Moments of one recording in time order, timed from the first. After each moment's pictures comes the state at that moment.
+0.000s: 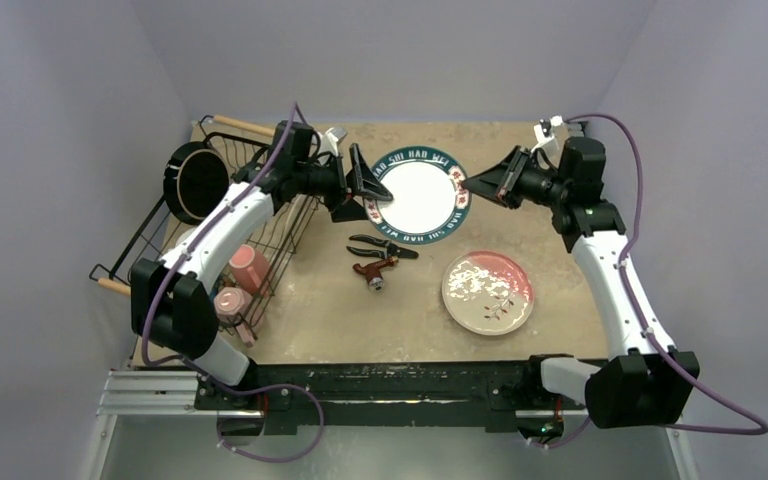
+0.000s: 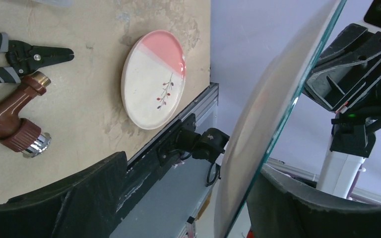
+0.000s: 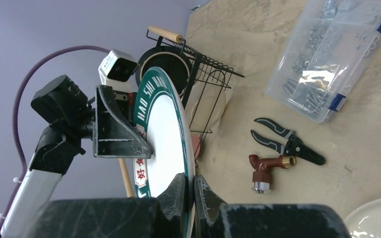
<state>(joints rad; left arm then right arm) -0.37 1.57 1.39 -0.53 0.78 -0.86 0.04 1.19 1.13 -0.32 -0.77 0.81</state>
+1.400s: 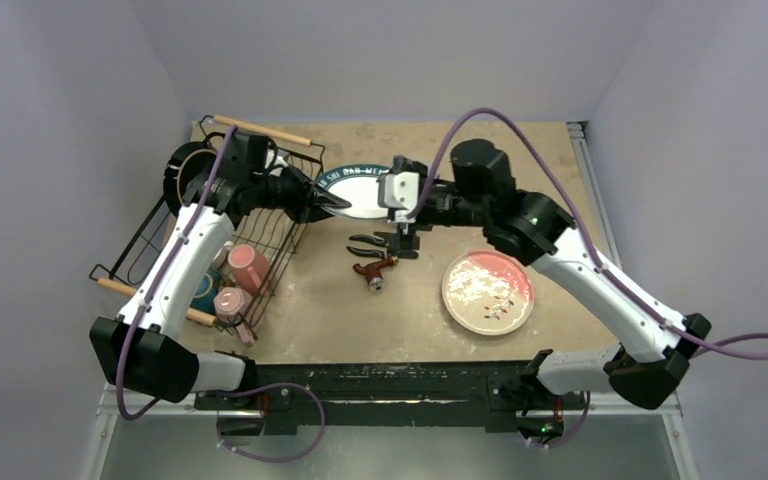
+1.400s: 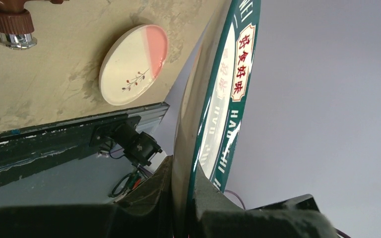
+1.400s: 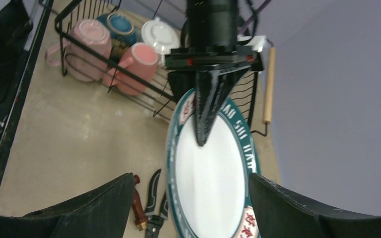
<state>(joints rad) -0.25 1.34 1.36 -0.80 0.70 -1.32 0.80 1.27 1.53 -0.56 -0.43 -0.70</state>
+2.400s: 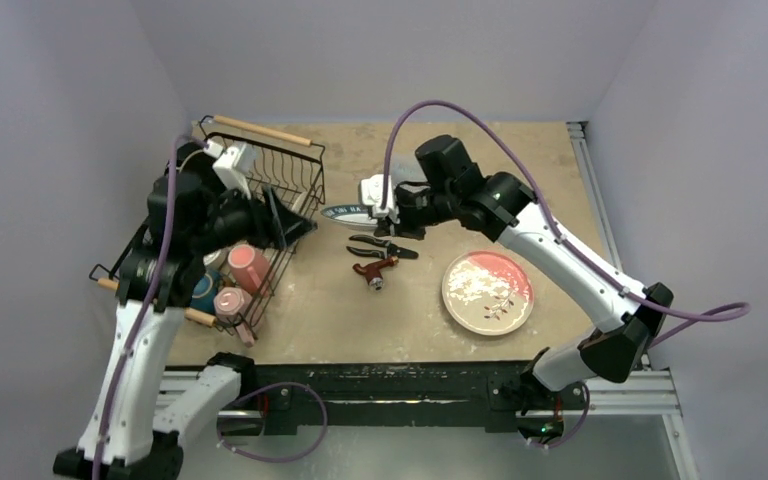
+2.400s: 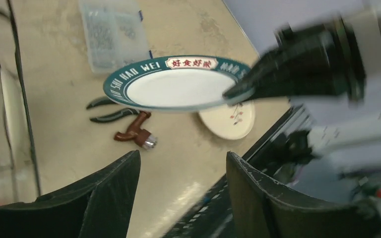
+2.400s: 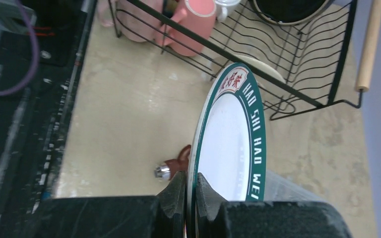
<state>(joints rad) -0.19 0.97 1.31 -0.78 0.56 -0.47 0.81 1.47 1.60 -0.79 -0.47 -0.76</state>
